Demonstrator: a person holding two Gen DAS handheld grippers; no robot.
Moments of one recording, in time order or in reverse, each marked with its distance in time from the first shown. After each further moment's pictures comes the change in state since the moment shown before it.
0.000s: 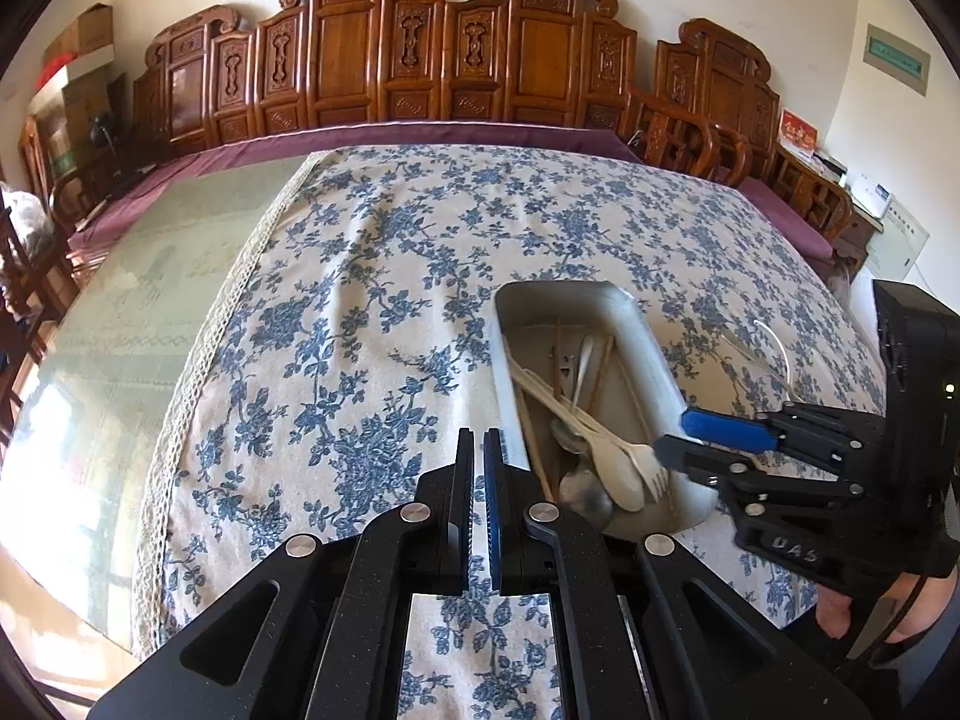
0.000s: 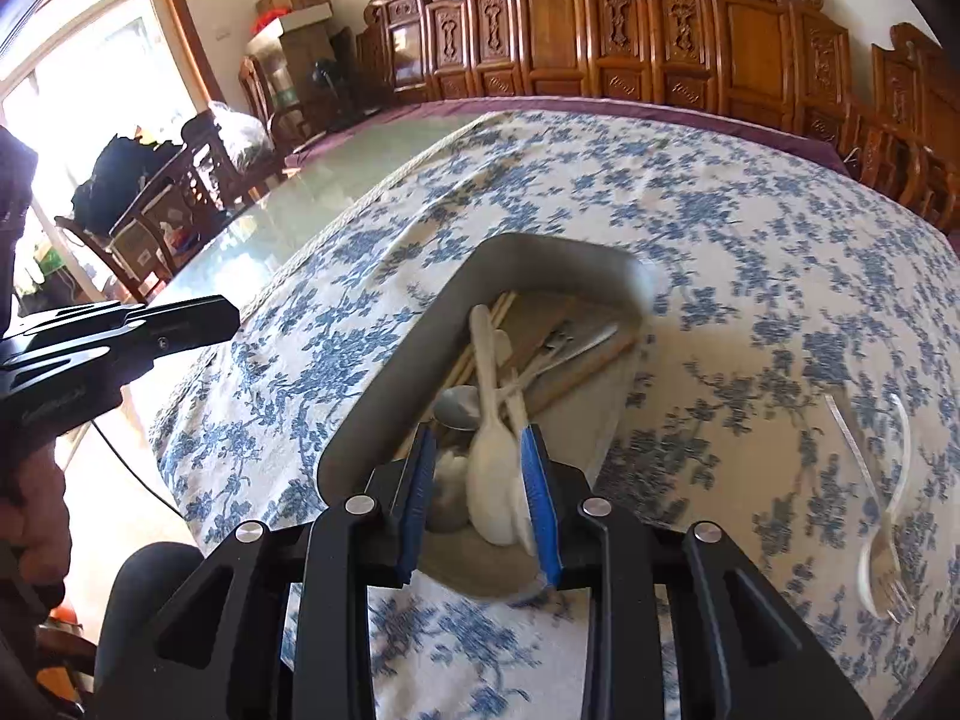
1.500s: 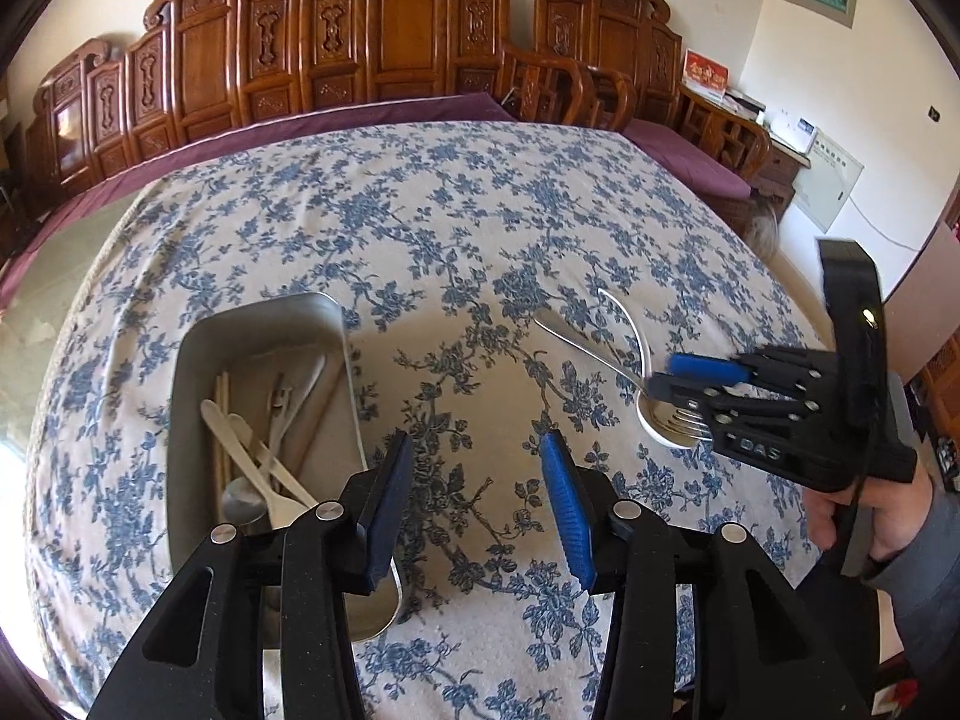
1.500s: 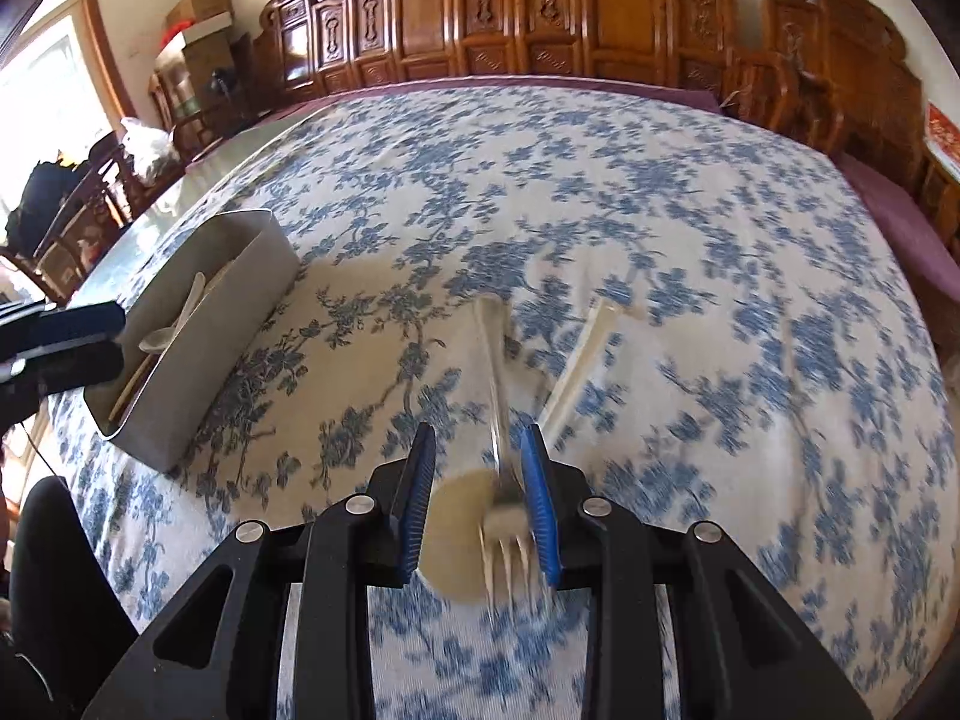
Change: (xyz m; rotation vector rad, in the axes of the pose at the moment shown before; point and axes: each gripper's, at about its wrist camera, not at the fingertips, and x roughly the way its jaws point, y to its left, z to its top) left arm 0.062 -0.175 0.017 0.141 0.071 -0.155; right arm -0.034 -0.209 -0.043 0.077 0.061 -0.157
